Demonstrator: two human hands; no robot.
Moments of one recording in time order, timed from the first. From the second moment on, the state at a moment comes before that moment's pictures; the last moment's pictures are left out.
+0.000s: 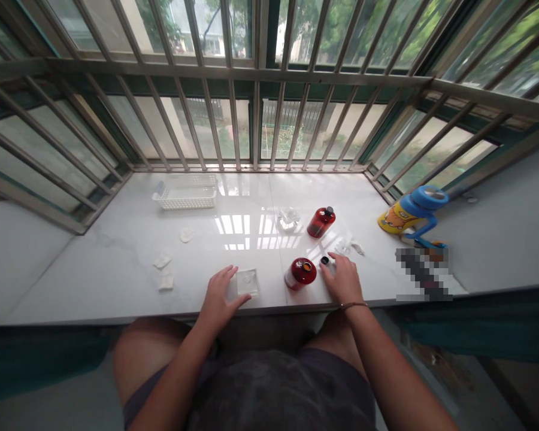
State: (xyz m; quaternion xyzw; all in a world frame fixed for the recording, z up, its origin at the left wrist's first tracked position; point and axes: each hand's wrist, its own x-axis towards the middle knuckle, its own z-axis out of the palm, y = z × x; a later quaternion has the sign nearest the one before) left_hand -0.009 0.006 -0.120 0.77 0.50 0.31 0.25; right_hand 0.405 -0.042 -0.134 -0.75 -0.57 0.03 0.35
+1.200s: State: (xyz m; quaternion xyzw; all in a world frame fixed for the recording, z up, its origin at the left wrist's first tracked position) left_hand 0.118 -0.014 -0.066 0.92 0.28 0.19 0.21; right_hand 0.345 -0.055 0.013 -0.62 -0.75 0.07 0.22
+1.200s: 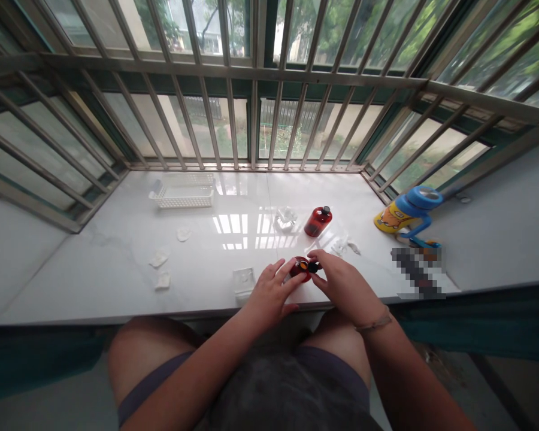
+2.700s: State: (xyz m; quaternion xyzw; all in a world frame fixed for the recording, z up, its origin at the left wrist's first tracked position) left_hand 0.119 -0.017 -0.070 0.93 0.29 0.16 0.17; right_hand 0.332 -0.060 0.004 -0.63 -0.71 0.13 0.28
